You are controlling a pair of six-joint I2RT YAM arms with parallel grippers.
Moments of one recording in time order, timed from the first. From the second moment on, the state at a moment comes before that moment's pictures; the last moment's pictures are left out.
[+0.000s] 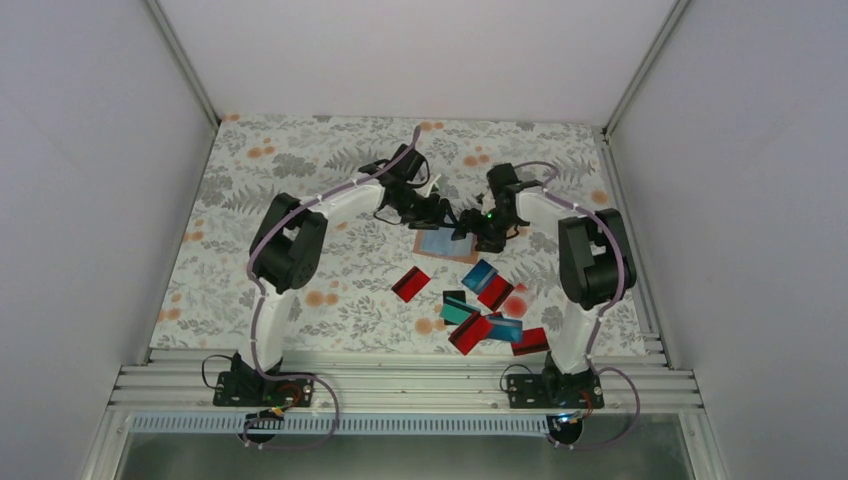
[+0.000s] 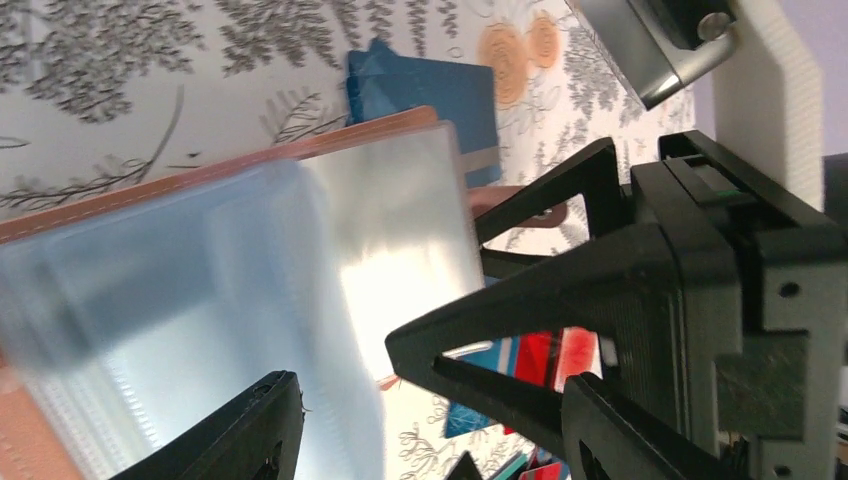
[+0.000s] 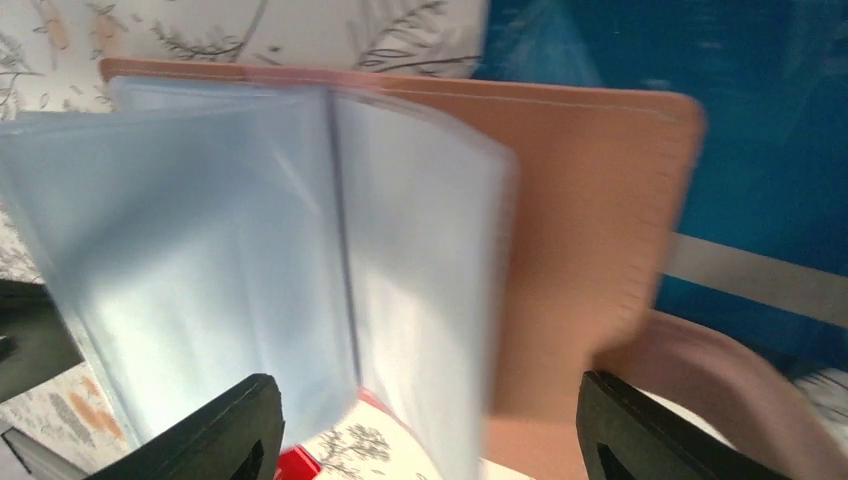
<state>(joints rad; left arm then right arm) -0.60 2.17 1.68 -0.56 0.68 -0.45 0.29 1.90 1.24 -0.69 -0.46 0.50</state>
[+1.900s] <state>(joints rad) -0.50 2.10 1.46 -0.50 0.48 -0.56 0.15 1.64 1.00 -0.64 -0.48 0.52</state>
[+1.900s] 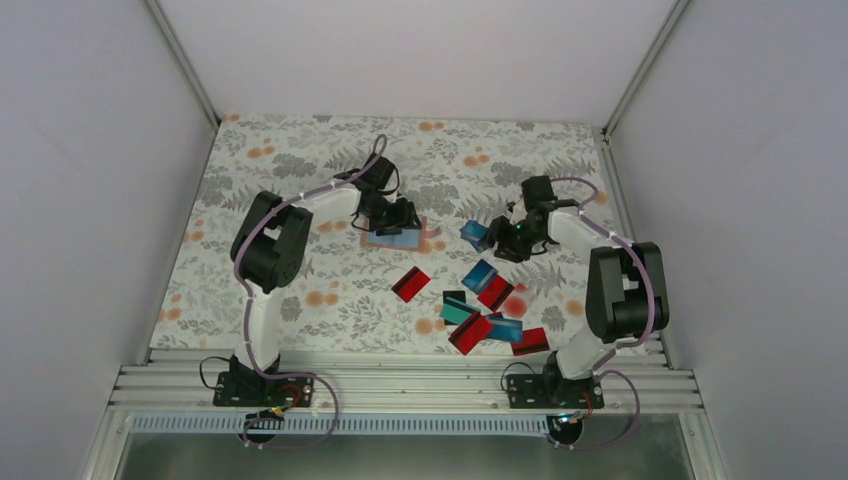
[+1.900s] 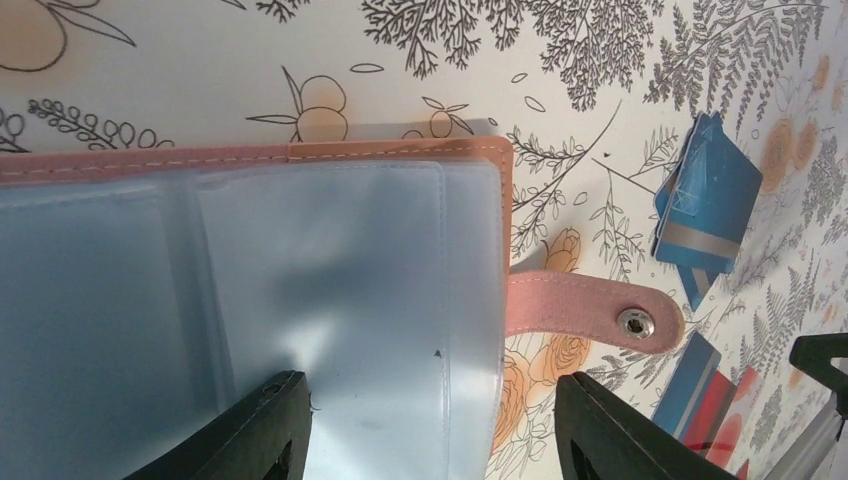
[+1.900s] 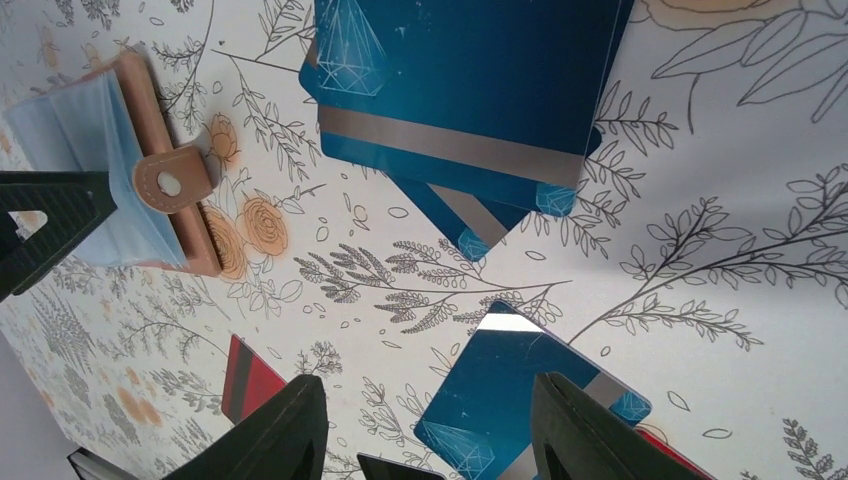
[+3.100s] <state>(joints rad) -0.84 1.84 1.28 -0.58 0.50 -0.36 0.32 1.12 0.51 -0.78 -0.55 0.76</state>
